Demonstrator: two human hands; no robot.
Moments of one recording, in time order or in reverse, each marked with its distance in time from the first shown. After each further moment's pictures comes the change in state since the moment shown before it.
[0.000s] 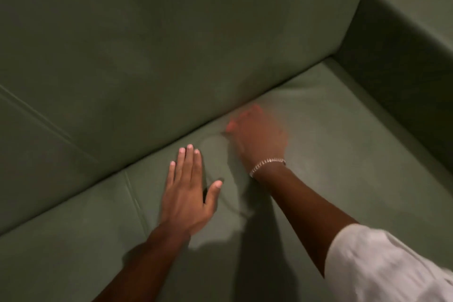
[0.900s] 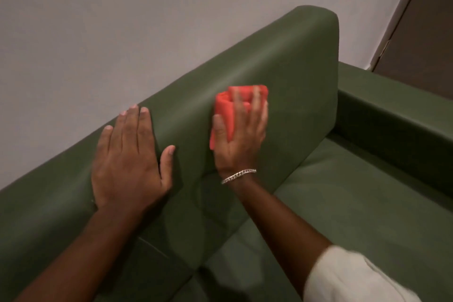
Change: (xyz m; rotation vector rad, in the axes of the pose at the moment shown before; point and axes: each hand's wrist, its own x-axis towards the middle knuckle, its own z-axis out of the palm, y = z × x) left_hand 0.131 -0.037 -0.341 0.482 0.490 0.142; right_hand 0.119 -0.186 -0.166 0.756 0.823 0.124
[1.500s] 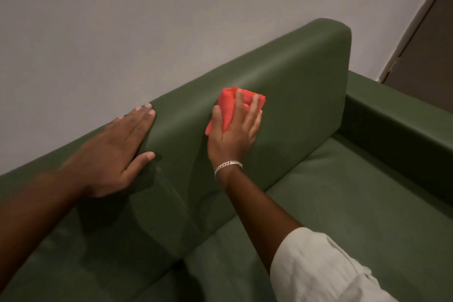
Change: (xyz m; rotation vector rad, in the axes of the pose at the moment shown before) left_hand -0.043 -0.123 -0.050 -0.140 -0.335 0.364; right_hand -0.058 -0.082 0.004 0.192 -0.017 0.319
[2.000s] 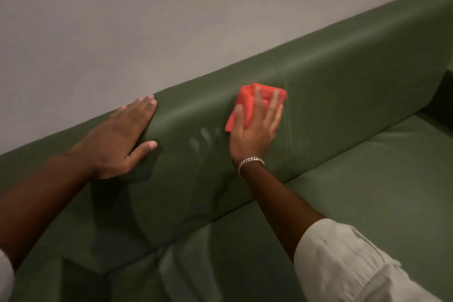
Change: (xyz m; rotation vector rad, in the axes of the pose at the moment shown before) left_hand -0.272 -0.139 0.016 -0.012 -0.022 -0.175; right_hand -0.246 -0.042 0.059 -0.031 -0.232 -0.110
